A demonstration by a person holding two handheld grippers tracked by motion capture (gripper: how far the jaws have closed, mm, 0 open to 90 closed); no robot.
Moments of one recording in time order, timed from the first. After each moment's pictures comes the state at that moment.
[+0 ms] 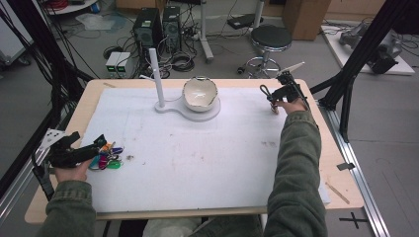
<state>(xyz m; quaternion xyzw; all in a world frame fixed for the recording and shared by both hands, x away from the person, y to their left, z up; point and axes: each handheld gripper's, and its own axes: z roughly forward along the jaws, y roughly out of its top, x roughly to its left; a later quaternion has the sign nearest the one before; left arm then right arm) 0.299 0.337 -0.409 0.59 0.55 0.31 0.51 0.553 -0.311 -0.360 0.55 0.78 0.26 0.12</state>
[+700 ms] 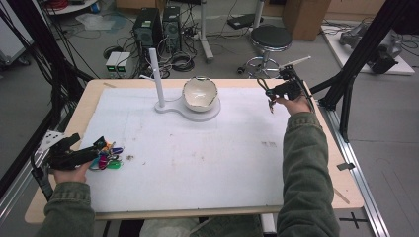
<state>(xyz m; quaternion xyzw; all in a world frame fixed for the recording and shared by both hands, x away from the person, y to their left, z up) 0.293 0.336 -0.409 0.59 0.54 0.30 0.51 0.520 -0.296 -0.318 0.53 0.78 0.31 0.13</state>
